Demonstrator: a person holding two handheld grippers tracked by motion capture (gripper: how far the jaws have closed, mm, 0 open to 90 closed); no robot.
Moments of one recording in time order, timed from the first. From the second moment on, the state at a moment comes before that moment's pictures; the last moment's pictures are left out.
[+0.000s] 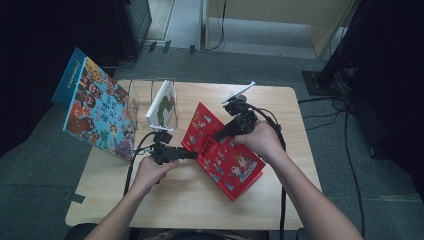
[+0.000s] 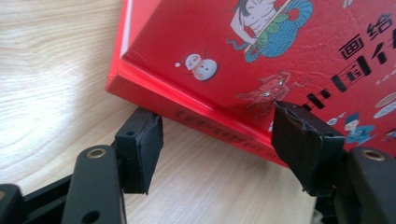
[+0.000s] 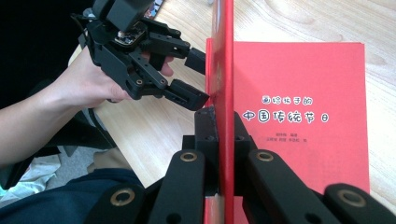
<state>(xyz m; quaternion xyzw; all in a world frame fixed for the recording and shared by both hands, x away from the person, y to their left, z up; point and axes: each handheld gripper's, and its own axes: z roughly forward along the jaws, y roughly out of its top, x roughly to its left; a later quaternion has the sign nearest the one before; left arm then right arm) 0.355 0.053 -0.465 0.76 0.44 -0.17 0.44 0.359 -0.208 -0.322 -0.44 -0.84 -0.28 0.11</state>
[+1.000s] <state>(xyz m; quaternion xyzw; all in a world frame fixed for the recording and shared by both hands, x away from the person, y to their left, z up) 0.364 0.057 -0.463 0.75 0.44 -0.21 0.45 0.358 -0.204 -0.315 -0.43 -0.85 -0.29 0.13</state>
